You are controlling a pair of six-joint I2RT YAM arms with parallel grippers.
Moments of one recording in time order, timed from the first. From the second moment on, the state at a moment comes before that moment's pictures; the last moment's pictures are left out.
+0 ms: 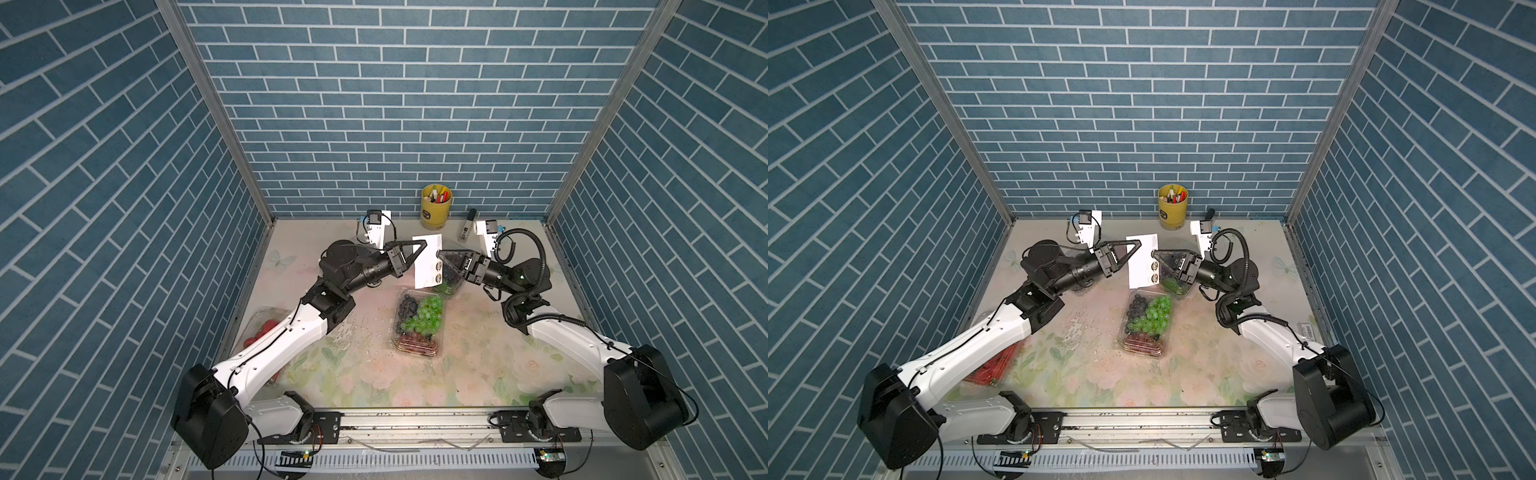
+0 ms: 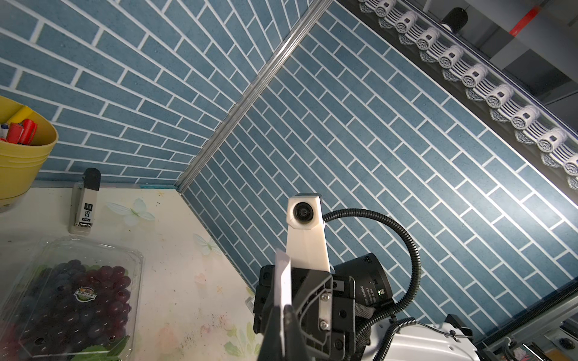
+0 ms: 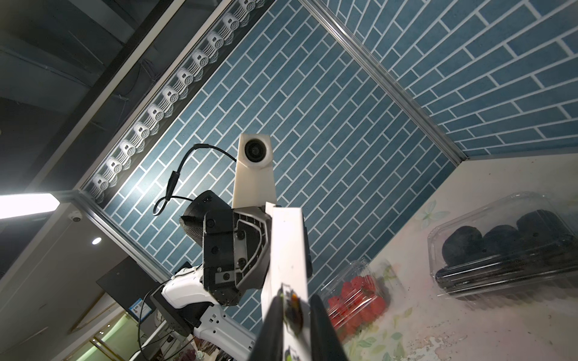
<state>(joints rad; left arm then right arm) -0.62 1.25 0.99 0.40 0.48 -0.84 0.47 1.32 0.74 1.01 -0.88 1.18</state>
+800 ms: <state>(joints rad) -0.62 1.25 0.92 0.46 0.47 -0.87 0.47 1.30 0.74 0.98 -0.83 1.18</state>
